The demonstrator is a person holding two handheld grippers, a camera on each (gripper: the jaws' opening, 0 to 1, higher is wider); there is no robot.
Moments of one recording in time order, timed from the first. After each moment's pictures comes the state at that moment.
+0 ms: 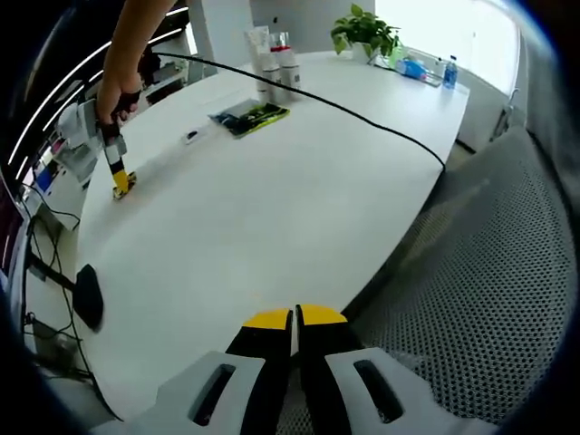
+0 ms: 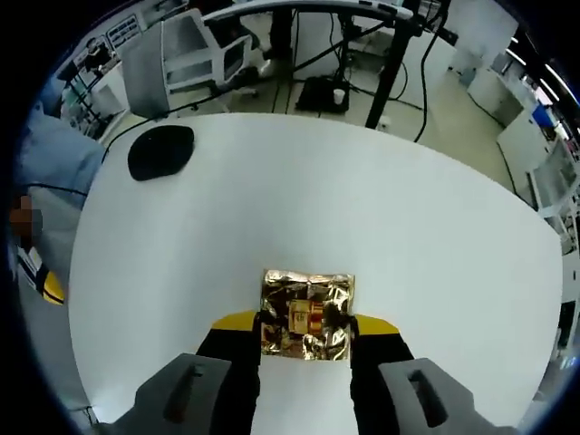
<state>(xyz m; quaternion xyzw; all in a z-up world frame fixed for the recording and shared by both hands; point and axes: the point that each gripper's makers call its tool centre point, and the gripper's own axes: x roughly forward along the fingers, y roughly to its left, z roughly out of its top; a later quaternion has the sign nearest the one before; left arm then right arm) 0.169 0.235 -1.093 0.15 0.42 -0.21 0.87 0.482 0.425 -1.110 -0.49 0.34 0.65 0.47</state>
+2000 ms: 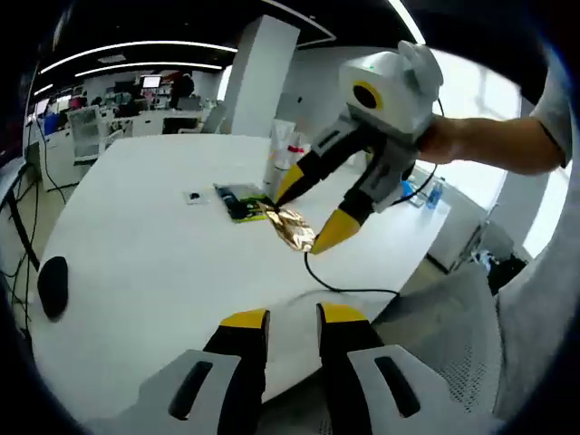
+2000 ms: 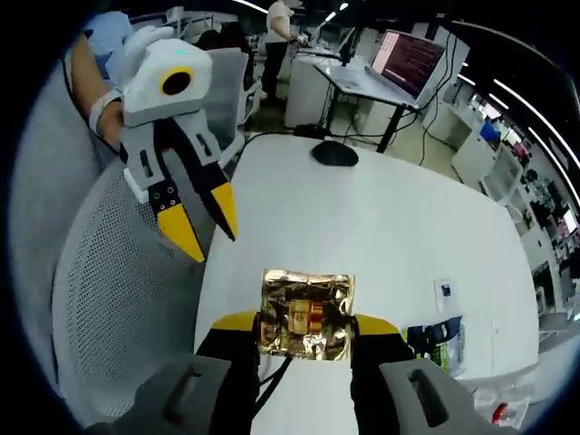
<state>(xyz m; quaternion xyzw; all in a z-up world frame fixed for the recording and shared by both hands) 0.198 0.208 -1.011 -0.10 0.27 -0.25 0.92 0.250 0.172 -1.014 -0.42 0.25 0.65 0.59</state>
